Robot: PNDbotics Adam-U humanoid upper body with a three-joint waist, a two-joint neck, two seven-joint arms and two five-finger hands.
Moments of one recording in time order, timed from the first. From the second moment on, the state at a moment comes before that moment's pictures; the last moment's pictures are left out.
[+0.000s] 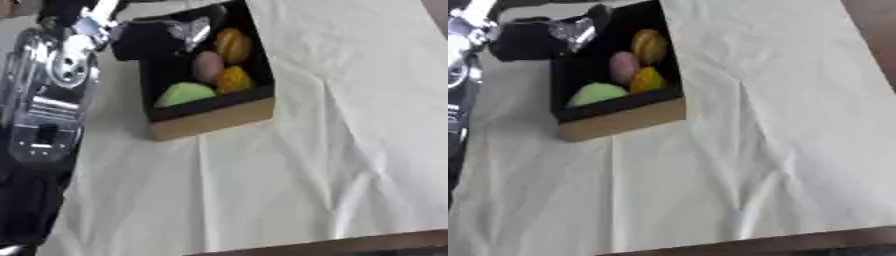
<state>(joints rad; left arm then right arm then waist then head) -0.79 0.30 -0.19 -1.94 -0.78 0.28 -0.26 -0.49 -1.09 -0.03 -1.99 0.18 0.21 -0.25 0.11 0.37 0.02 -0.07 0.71</state>
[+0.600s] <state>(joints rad) -0.57 0.58 -0.19 -1.98 -0.66 0.27 -0.21 -0.46 -1.10 -0.05 -1.99 0.18 0.21 -0.28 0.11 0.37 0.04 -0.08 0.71</state>
